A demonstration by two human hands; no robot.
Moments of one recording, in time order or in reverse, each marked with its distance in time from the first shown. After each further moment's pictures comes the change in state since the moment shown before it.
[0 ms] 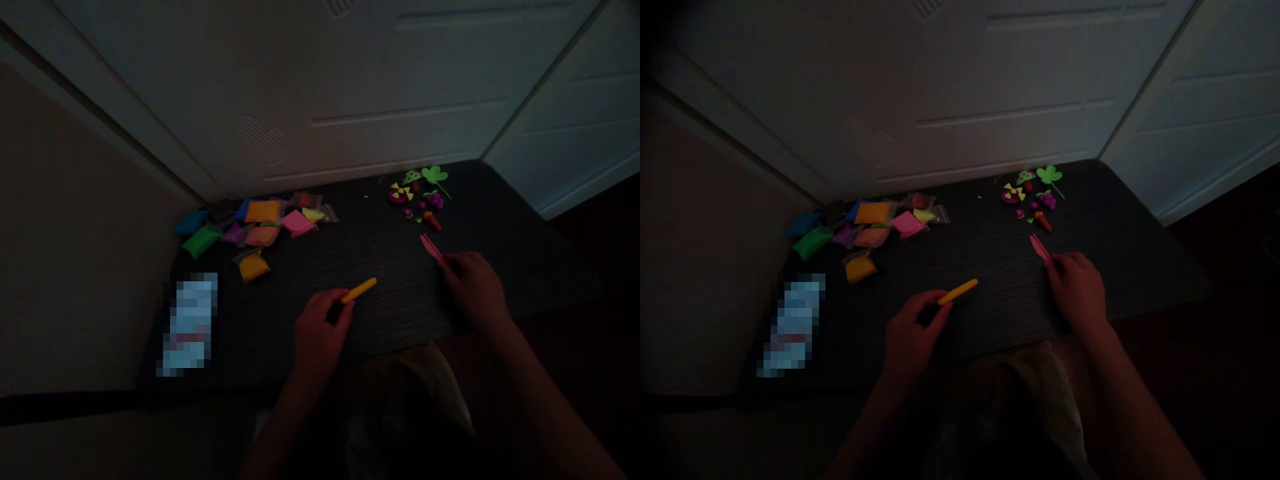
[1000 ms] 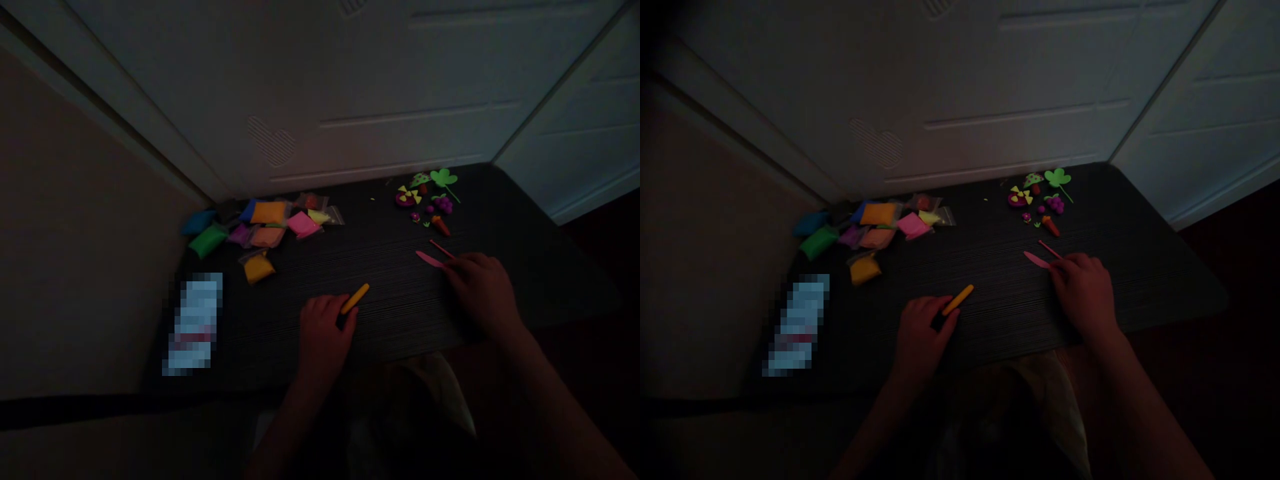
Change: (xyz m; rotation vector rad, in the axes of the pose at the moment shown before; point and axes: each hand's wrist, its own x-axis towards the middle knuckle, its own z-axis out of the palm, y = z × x) left_hand 0.000 -0.011 0.009 0.307 -0.066 0.085; right_hand 0.008 0.002 0.000 -0.109 -0.020 -0.167
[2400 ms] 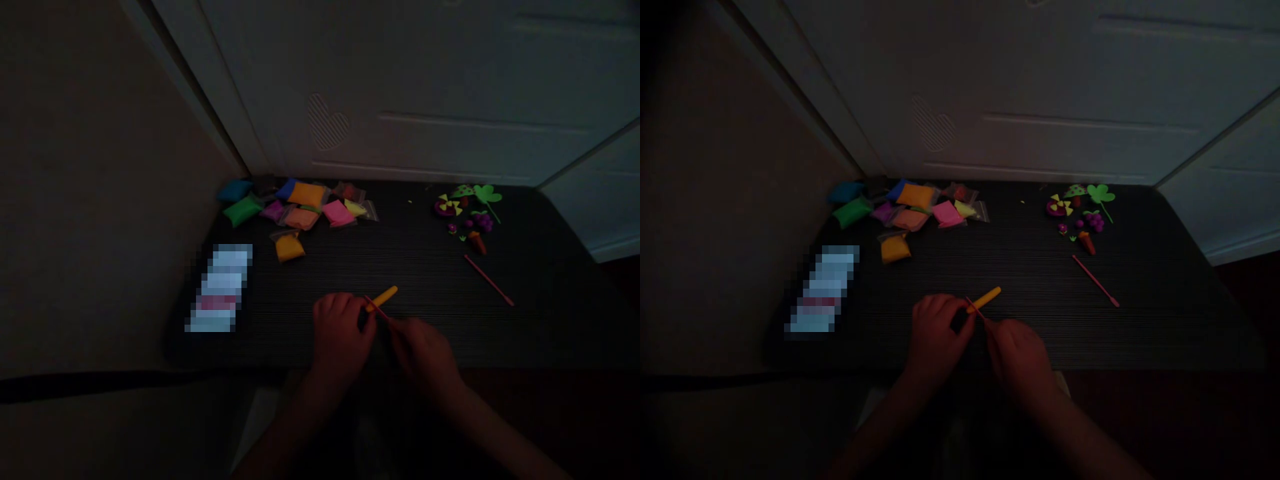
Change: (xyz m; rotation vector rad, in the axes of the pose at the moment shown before) left_hand -0.012 0.003 -0.006 -0.002 0.009 -0.128; right_hand -0.065 -0.118 0.018 0.265 -0.140 -0.465
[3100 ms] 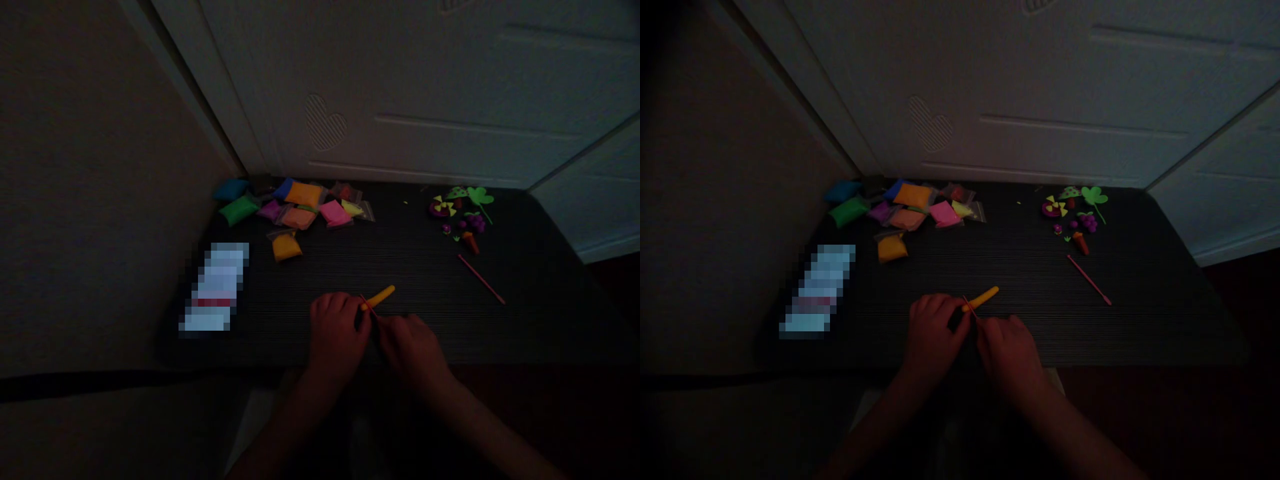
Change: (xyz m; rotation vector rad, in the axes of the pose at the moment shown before) left_hand 0.001 -0.001 0.001 0.035 0.005 0.031; right_hand 0.010 -0.008 -0.001 -0.058 -0.059 -0.017
